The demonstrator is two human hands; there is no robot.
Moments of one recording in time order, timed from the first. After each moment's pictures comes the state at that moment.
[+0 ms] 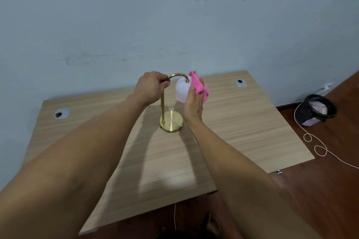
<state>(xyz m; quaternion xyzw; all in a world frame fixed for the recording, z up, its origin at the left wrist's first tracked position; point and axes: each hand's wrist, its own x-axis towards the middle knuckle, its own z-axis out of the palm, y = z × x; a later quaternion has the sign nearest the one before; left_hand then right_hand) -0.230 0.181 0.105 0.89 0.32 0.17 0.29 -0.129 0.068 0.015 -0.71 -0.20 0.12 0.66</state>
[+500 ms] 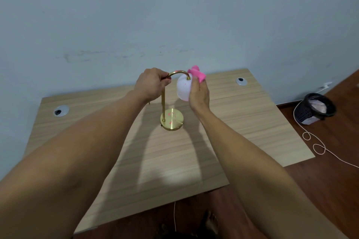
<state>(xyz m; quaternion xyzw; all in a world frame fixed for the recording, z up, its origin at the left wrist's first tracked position) -0.230 0.186 0.105 0.89 0.32 0.16 0.29 -0.106 0.066 0.046 -0.75 -0.25 0.16 0.60</state>
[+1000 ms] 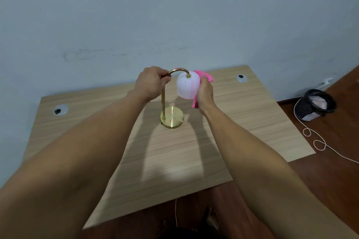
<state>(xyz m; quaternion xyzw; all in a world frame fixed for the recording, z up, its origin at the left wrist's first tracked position) -0.230 0.181 0.103 0.88 0.33 0.17 0.29 -0.086 0.064 0.043 -0.69 -0.12 0.27 0.66</state>
